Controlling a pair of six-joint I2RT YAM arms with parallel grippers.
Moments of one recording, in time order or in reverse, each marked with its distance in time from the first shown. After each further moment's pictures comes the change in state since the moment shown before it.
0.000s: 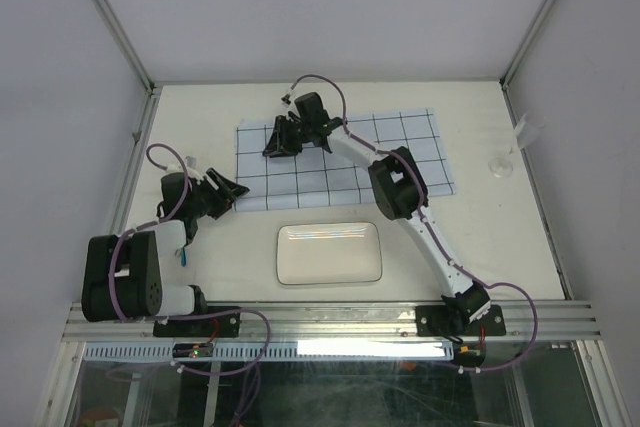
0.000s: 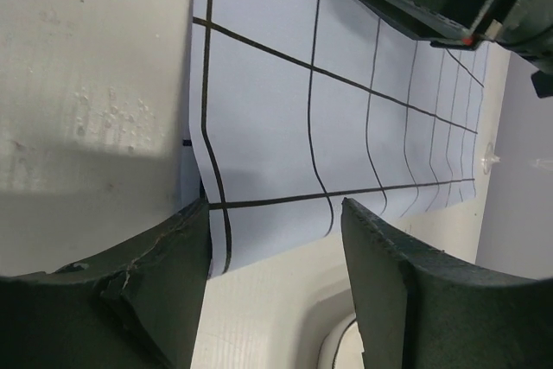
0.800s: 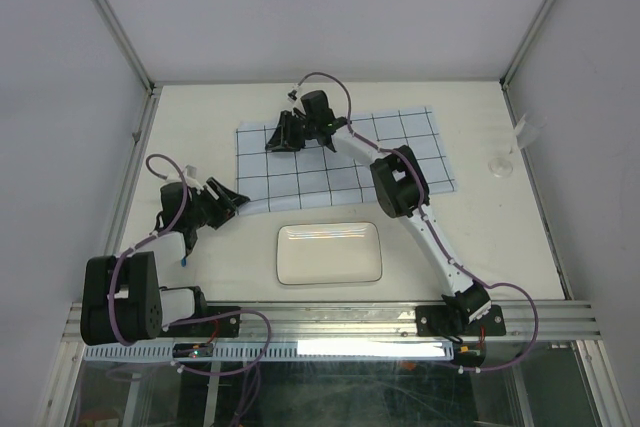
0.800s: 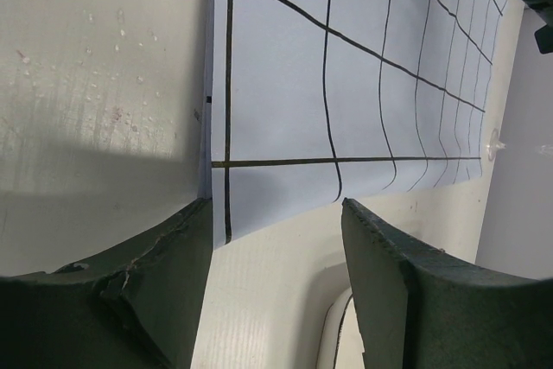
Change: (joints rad) left arm -0.005 -0.149 -0.077 -0.091 0.000 0.005; right arm -0.037 0.029 0.001 0.097 -0.021 0.053
